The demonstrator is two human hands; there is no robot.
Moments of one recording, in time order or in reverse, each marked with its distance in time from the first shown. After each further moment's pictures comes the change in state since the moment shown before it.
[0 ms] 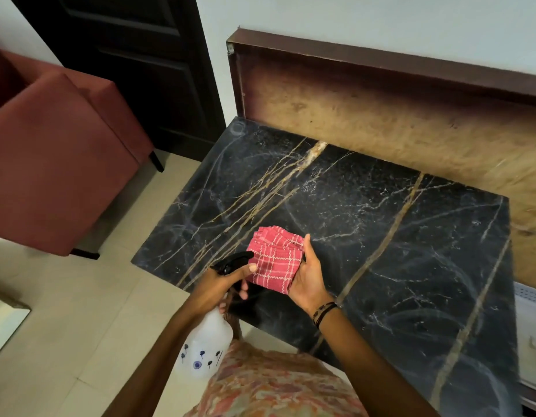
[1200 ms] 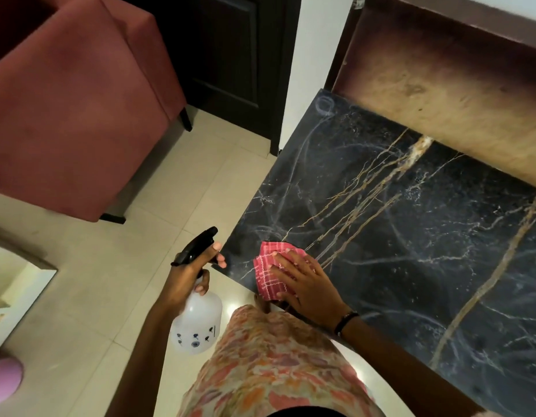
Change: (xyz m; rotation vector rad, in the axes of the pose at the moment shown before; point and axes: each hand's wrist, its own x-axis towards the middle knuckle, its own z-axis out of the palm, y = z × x) left_hand 0.045 -0.061 -0.273 -0.310 0.221 0.003; right_hand 0.139 0.139 0.082 -2.607 -0.353 -0.532
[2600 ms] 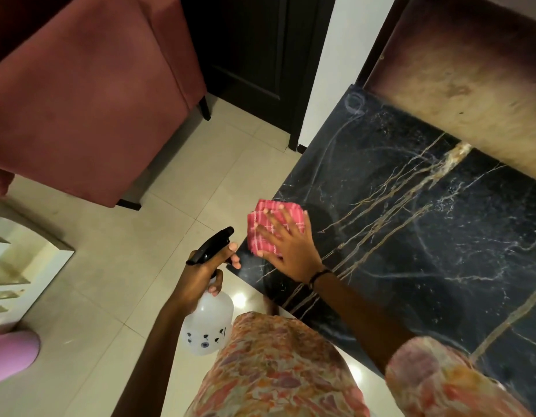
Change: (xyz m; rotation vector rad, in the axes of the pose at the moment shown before) left_hand 0.012 0.002 -0.007 -0.046 -0.019 -0.046; right_hand 0.116 0.008 0.002 -0.013 0.089 0.038
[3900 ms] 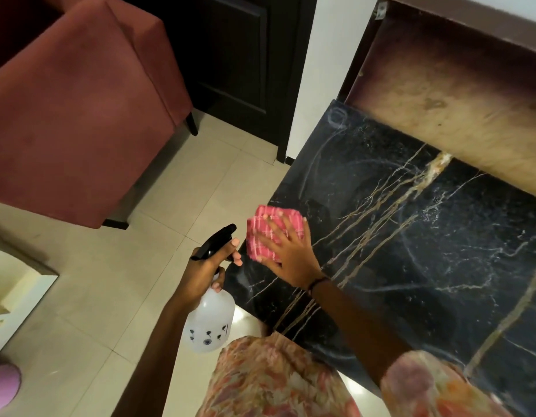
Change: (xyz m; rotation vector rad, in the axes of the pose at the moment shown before) left_hand 0.043 0.020 0.021 0.055 -0.010 0.031; right_hand 0.008 0.027 -0.003 -0.005 0.033 0.054
